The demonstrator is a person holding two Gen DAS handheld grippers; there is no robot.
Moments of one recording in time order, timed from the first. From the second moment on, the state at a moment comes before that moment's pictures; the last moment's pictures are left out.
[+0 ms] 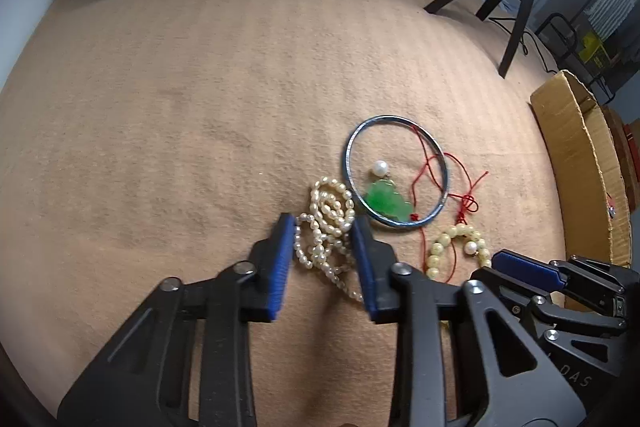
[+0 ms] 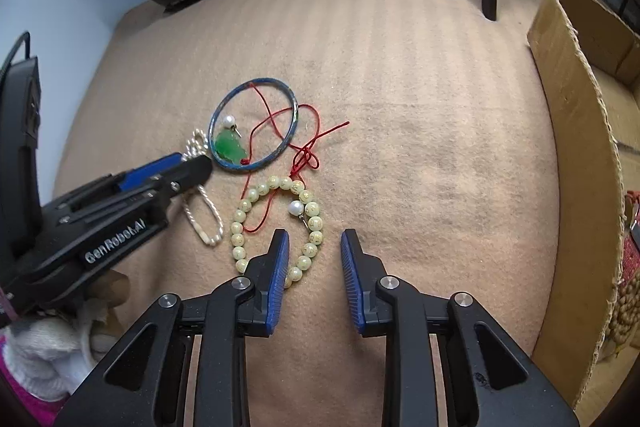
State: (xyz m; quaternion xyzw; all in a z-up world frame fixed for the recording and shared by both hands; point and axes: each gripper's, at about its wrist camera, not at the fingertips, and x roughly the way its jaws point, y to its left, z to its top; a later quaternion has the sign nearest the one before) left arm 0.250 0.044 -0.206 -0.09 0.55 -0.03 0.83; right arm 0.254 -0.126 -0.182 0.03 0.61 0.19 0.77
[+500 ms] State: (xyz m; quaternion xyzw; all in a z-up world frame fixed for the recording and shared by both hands) left arm 0.242 0.063 -0.200 -0.12 0.55 -0.03 0.83; right arm 0.251 -0.143 -0.172 0.05 0.60 0.19 0.78
